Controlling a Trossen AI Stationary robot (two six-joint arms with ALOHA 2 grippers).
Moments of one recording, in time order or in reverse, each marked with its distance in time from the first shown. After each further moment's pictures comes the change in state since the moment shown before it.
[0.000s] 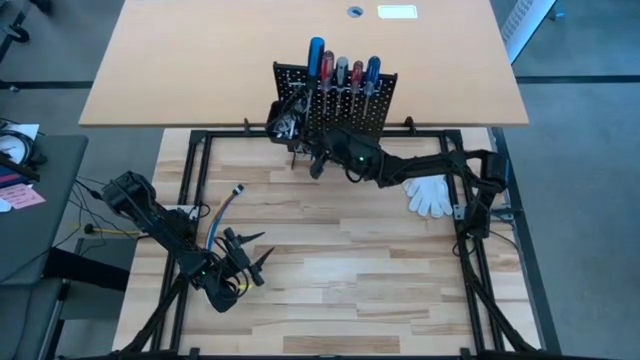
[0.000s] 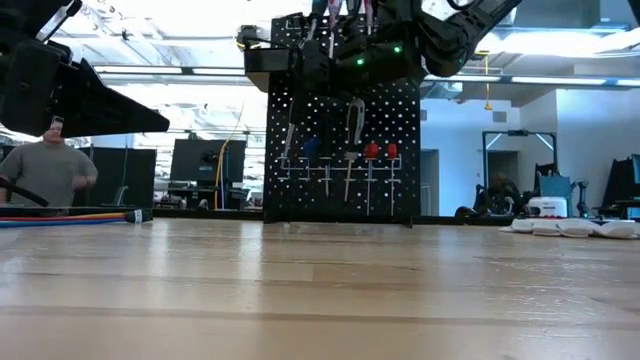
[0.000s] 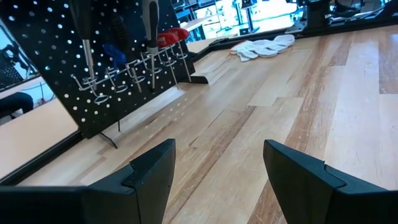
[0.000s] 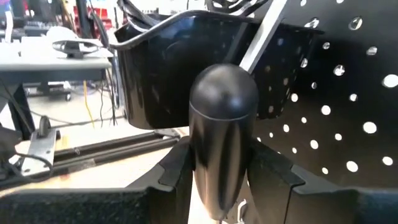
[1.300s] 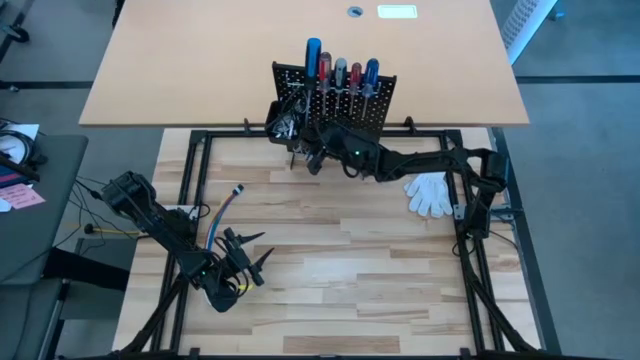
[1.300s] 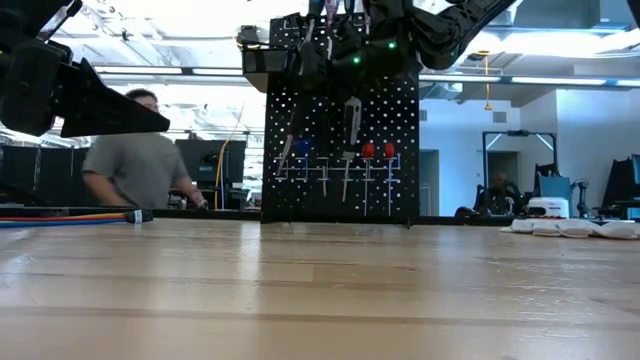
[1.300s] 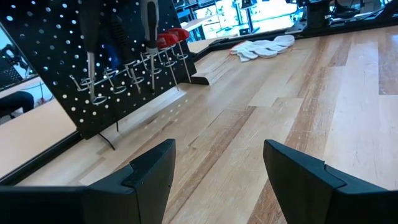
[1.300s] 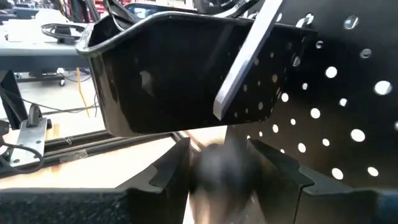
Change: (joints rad) left arm 0.000 0.000 0.000 0.003 0.000 0.000; right arm -0.019 0.000 0.068 -0.133 -0.001 -0.003
